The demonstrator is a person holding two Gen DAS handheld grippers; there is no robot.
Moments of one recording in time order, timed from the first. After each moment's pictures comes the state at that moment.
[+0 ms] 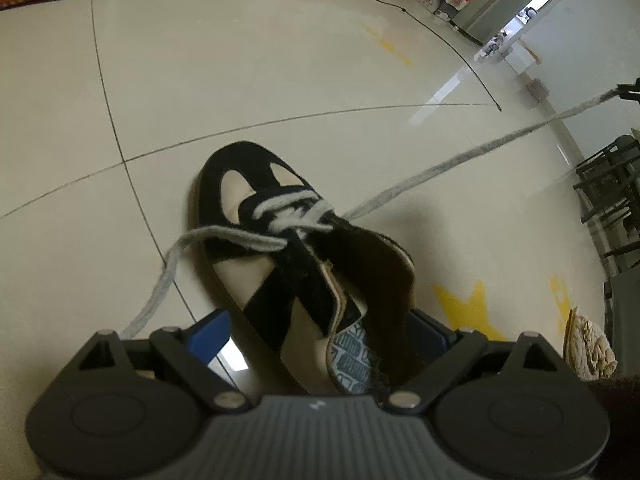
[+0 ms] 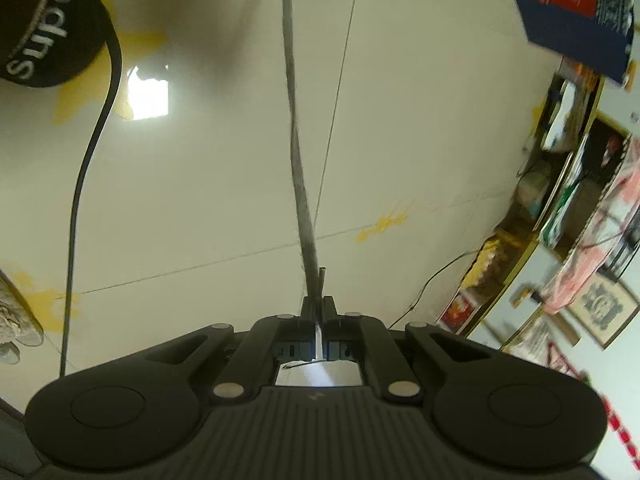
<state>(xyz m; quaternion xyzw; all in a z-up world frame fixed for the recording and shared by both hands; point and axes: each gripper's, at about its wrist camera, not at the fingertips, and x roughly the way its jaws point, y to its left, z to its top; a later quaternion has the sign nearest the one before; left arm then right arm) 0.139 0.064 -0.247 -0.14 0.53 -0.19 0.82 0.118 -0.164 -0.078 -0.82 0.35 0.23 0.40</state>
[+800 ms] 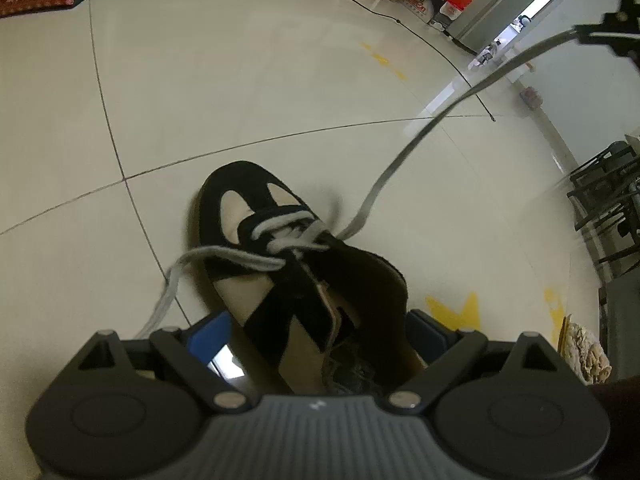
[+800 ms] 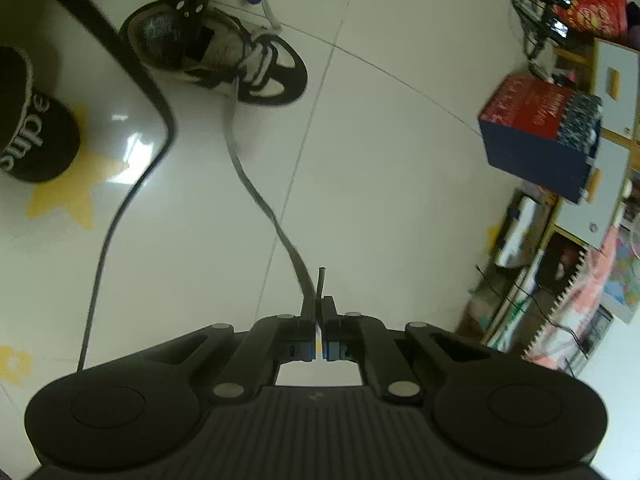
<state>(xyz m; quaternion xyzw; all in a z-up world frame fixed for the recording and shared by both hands) 0.143 0.070 -0.243 -0.15 0.52 -0.19 0.82 0.130 -0.085 -0.069 -0.80 0.24 0.36 0.41</state>
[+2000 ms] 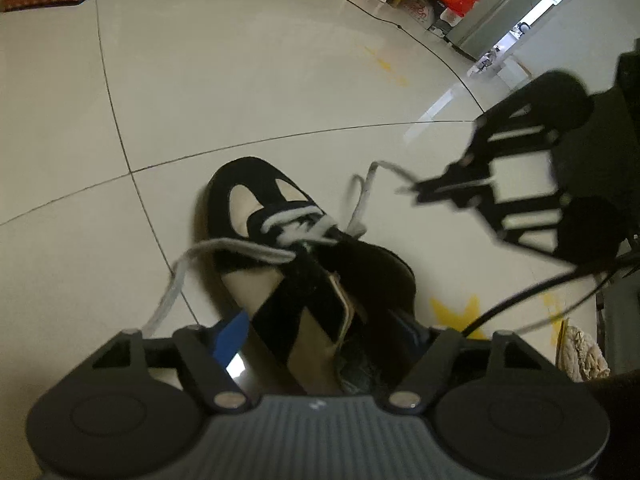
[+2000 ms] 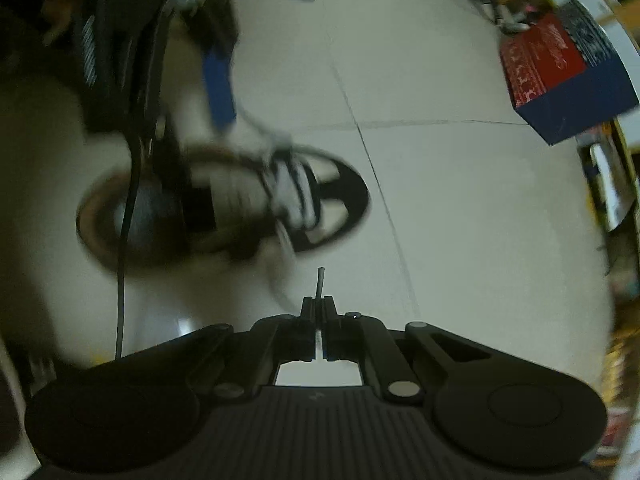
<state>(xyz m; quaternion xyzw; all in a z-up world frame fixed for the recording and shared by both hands) 0.138 0.076 -0.249 -0.15 0.51 -0.19 0.83 0.138 -0.074 -0.188 -0.50 0.35 0.48 0.64</state>
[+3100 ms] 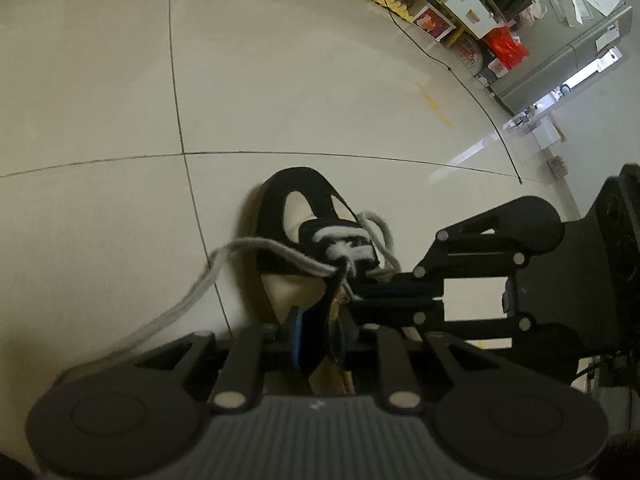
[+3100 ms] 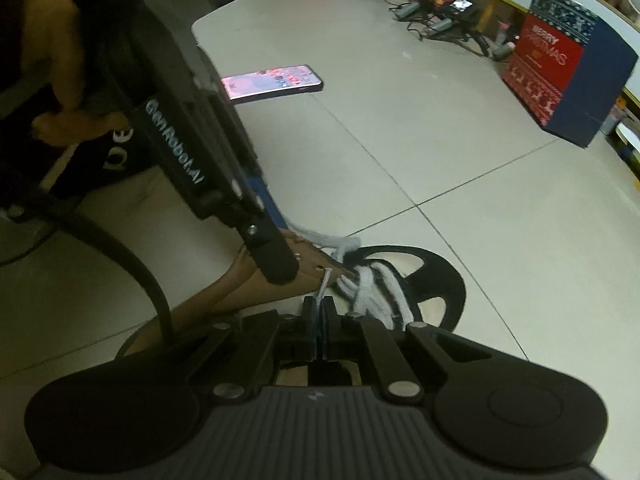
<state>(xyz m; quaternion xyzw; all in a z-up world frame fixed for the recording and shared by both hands) 0.133 0.102 -0.264 -0.25 0.49 -0.12 0.82 0.133 -0.054 -0.219 -0.34 0.33 0.56 0.68</state>
